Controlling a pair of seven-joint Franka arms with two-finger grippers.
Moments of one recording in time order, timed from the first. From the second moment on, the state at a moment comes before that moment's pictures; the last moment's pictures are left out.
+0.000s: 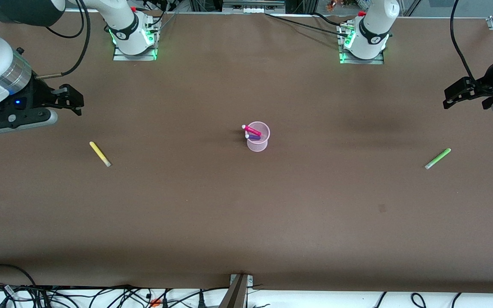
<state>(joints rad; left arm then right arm) 0.01 -0.03 0.01 -1.65 0.03 1.59 0.02 0.87 0.24 -0.81 -1.36 0.04 1.49 -0.16</state>
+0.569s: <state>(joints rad) 0.01 -0.03 0.00 -1.65 0.03 1.59 0.02 0.65 0.24 -0.63 -1.37 0.05 1.50 -0.11</state>
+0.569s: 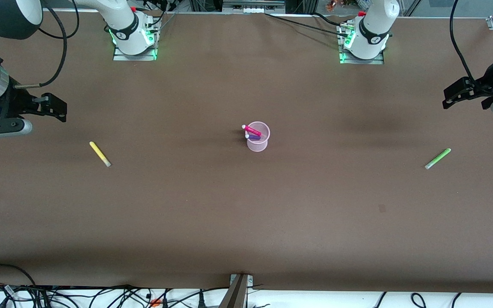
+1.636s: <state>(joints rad) 0.00 -0.03 -0.02 -1.64 0.03 1.59 0.02 0.05 0.07 -0.03 -1.66 -0.01 1.74 -0.04</state>
